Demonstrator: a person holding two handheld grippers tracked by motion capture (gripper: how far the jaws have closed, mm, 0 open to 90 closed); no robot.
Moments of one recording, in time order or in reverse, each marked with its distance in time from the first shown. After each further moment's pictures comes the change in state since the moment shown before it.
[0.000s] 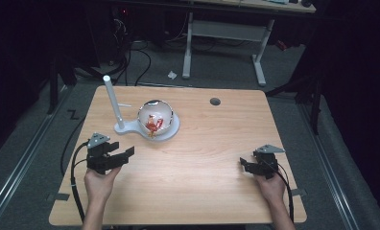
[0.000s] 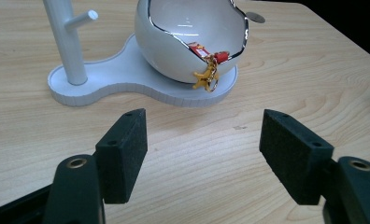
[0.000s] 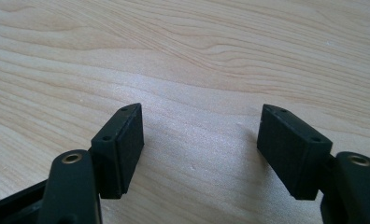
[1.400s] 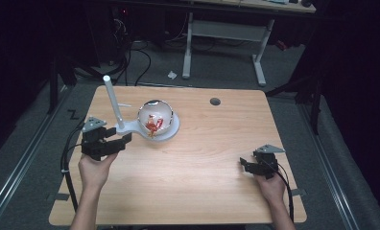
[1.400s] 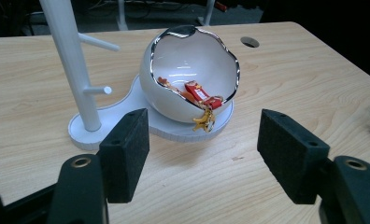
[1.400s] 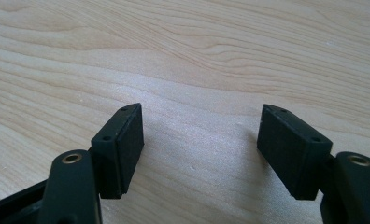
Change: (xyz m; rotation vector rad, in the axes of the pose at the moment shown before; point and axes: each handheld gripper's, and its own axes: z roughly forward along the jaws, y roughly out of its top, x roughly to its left) left arm -0.004 0.048 -0.020 -0.027 0.013 0.062; right arm 0.000 0.000 0.000 0.000 0.000 -0.001
